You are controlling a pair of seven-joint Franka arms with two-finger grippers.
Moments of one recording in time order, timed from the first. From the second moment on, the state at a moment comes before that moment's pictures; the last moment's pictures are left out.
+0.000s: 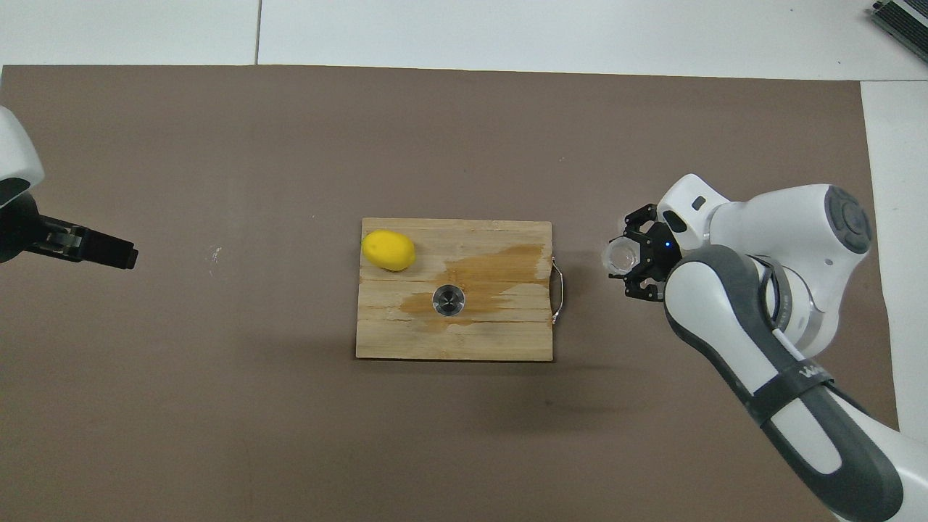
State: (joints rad) left arm 0.10 -0.05 -0.16 -1.64 -0.03 1.59 0.20; right arm -0.01 0.14 0.03 -2.21 0.67 2.30 -1.99
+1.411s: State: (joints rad) left arm 0.02 -0.06 -0.06 -1.64 -0.03 1.60 0.20; right arm -0.07 0.19 0.04 -2.26 0.80 2.38 -2.19
